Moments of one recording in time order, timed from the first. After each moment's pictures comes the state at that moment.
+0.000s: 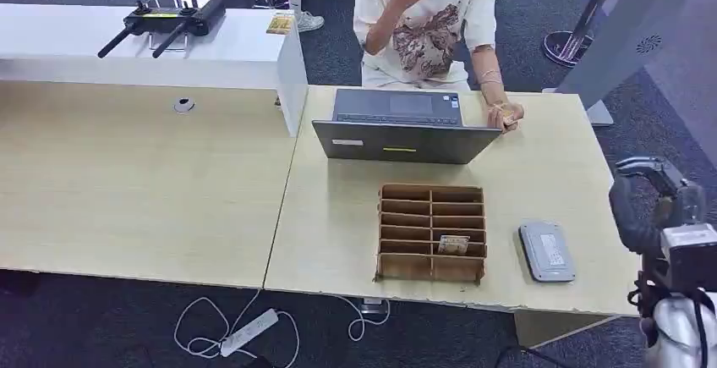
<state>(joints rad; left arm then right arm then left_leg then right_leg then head) -0.15 -0.03 -0.01 -0.23 -0.57 -0.06 -0.02 -0.14 -0.30 -0.19 -1.57 0.16 0.07 -0.49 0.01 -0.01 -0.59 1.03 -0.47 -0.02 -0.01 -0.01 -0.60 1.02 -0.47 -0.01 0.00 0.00</state>
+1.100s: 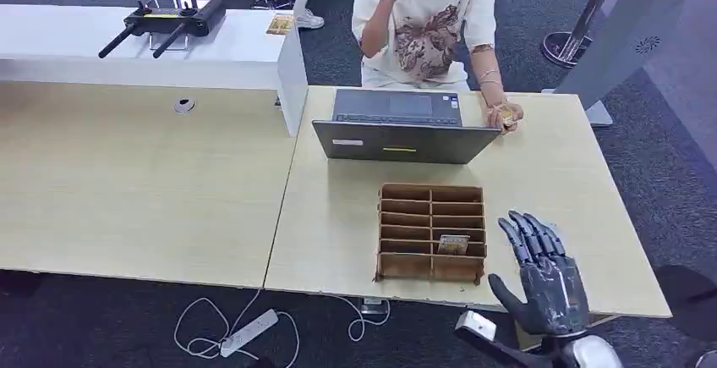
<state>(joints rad) -0.16 -0.03 0.06 -0.23 -0.65 -0.11 -0.02 0.11 -0.28 0.21 -1.71 1.18 -0.32 -0.15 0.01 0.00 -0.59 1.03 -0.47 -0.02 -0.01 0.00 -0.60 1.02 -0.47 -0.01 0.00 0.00</state>
